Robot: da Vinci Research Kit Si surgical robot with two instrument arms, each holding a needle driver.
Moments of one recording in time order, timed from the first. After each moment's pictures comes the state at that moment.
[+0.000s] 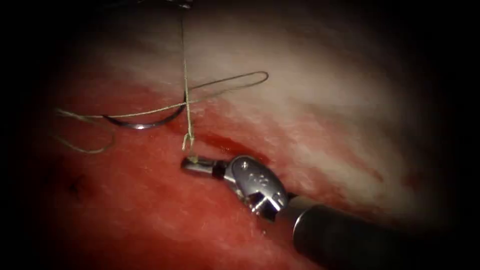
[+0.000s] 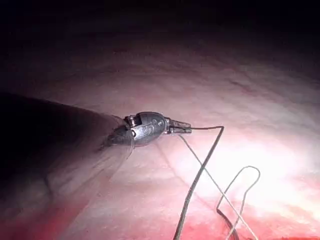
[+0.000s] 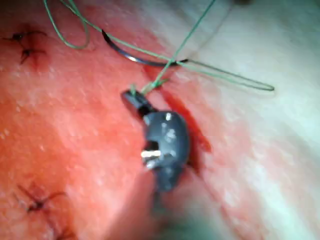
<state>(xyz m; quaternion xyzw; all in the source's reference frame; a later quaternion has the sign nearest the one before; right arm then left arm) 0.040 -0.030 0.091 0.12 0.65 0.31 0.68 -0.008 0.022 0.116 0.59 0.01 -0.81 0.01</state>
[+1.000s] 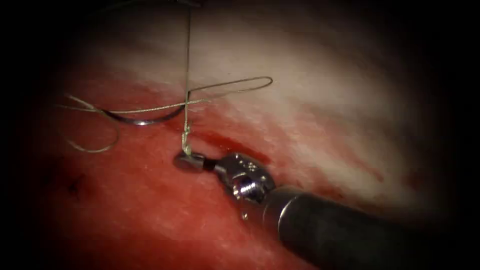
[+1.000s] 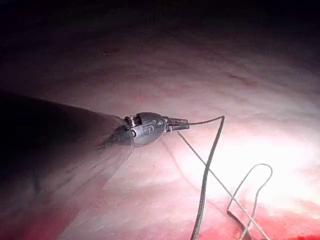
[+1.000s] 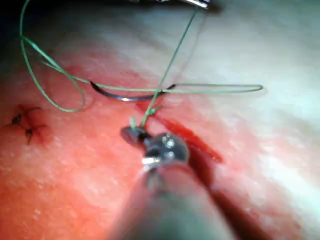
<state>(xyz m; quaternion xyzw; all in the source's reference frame) 0.041 -0.033 0.090 0.38 0.50 0.49 0.60 -0.008 0.025 0.120 0.55 -0.05 -0.83 0.00</state>
